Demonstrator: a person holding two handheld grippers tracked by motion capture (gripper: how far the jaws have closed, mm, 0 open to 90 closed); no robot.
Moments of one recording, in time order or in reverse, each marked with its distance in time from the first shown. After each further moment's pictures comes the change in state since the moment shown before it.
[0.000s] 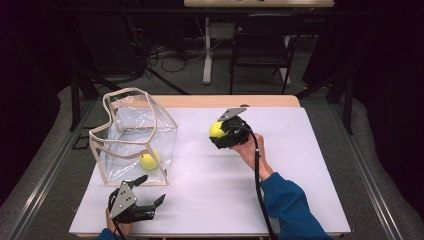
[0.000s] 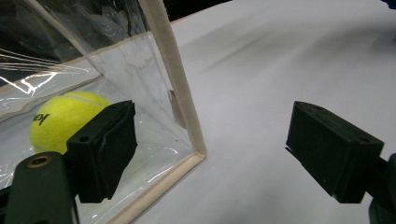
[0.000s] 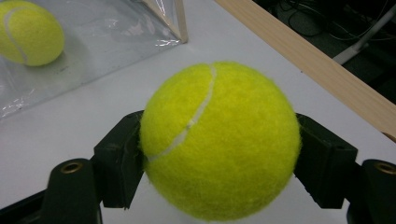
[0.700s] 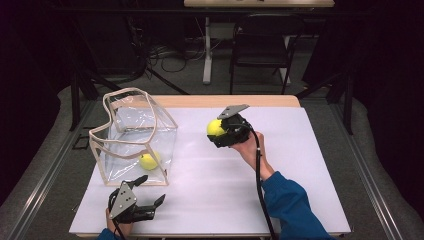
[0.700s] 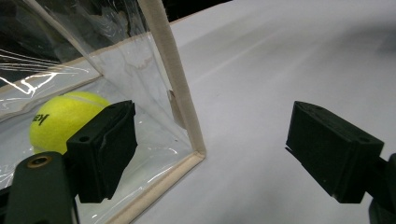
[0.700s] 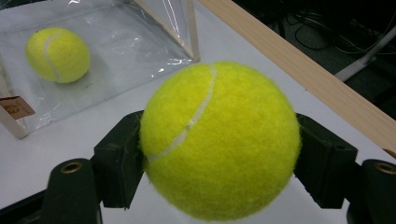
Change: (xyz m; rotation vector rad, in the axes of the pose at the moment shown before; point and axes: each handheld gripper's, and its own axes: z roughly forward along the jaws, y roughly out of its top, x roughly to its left) left arm 0.000 0.000 0.000 -0.003 0.001 -0.002; right arm 0.005 0.012 -0.016 -0.044 0.036 -0.006
